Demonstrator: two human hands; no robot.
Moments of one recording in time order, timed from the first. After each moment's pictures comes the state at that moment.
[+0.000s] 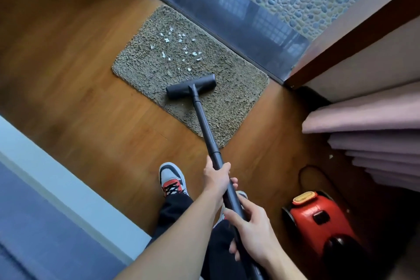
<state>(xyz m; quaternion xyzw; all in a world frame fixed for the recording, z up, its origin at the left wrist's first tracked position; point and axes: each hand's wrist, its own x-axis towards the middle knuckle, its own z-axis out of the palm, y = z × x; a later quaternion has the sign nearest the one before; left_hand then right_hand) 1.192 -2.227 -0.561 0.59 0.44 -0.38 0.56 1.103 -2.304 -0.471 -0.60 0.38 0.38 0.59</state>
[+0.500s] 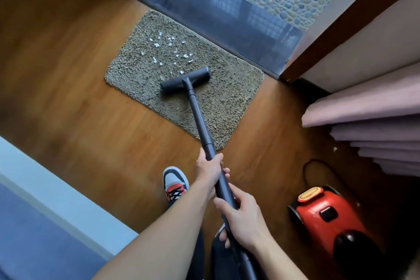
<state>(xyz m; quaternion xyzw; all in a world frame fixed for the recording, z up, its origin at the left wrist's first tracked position) 1.213 -2.240 -0.580 0.63 0.40 -0.36 0.56 1.122 -2.308 -0.482 -0.61 0.37 0.32 0.63</state>
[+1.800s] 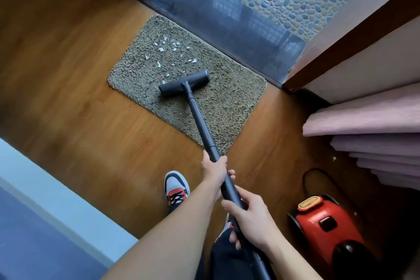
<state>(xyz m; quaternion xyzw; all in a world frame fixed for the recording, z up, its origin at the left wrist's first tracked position) 1.239 -2.242 -0.586 0.60 0.43 -0.36 0.57 1.150 -2.315 -0.485 -0.60 0.36 0.35 0.62</state>
